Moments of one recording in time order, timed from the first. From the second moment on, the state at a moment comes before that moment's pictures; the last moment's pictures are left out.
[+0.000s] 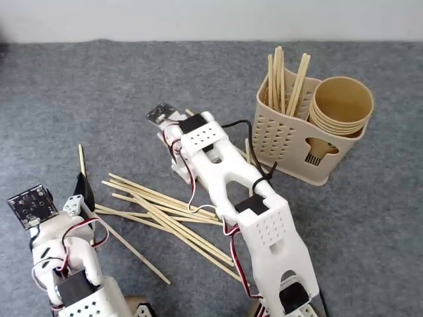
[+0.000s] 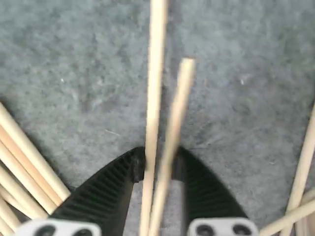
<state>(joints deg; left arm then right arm) -32.7 -103.4 96.3 44.8 9.5 -34.9 44.3 -26.9 78.7 13.8</state>
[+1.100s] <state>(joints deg) -32.7 -103.4 96.8 44.8 9.5 -37.5 4.5 -25.8 98.9 13.7</state>
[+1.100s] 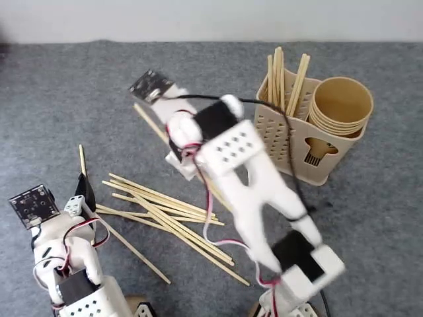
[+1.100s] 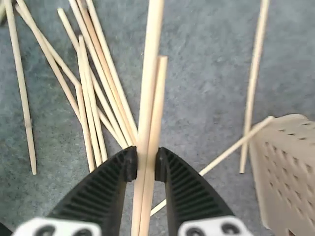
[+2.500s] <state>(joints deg) -30.3 -103.4 96.8 44.8 9.5 -8.5 -14.6 12.1 23.6 13.7</state>
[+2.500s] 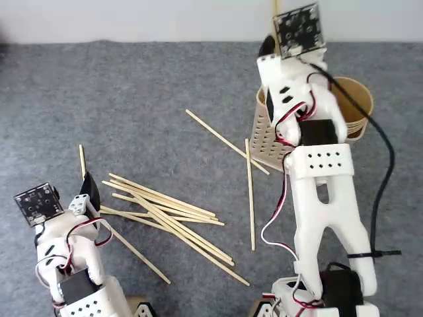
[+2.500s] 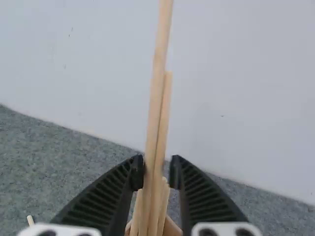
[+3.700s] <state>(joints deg) -21.6 -103.4 88.2 59.5 0.1 -18.5 -33.6 13.3 99.8 -1.7</state>
